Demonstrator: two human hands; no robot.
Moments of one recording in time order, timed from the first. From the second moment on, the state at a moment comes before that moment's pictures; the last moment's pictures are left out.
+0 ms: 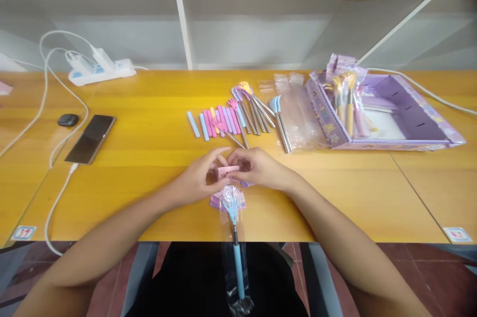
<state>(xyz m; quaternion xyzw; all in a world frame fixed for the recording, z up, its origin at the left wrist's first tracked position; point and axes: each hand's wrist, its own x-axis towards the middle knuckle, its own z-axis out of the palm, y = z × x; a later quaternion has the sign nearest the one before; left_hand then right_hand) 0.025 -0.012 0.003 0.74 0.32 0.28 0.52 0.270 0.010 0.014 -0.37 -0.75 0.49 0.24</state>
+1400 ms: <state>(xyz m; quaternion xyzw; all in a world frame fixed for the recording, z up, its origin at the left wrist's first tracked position) 0.009 0.024 0.024 0.34 0.41 0.58 0.62 0.272 0.023 0.006 -0.29 -0.59 0.61 0.45</state>
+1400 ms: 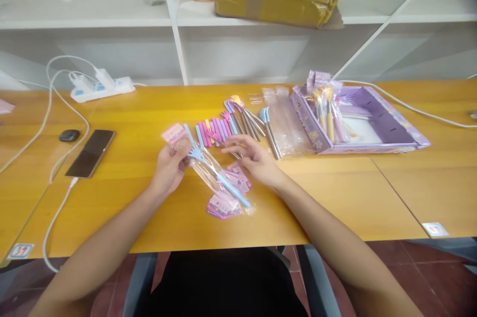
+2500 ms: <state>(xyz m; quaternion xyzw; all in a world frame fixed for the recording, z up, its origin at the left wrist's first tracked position) -0.065 0.071 -0.011 0.66 0.60 0.40 0.20 0.524 0.062 0.041 -0.80 -0.57 -0.02 0.17</state>
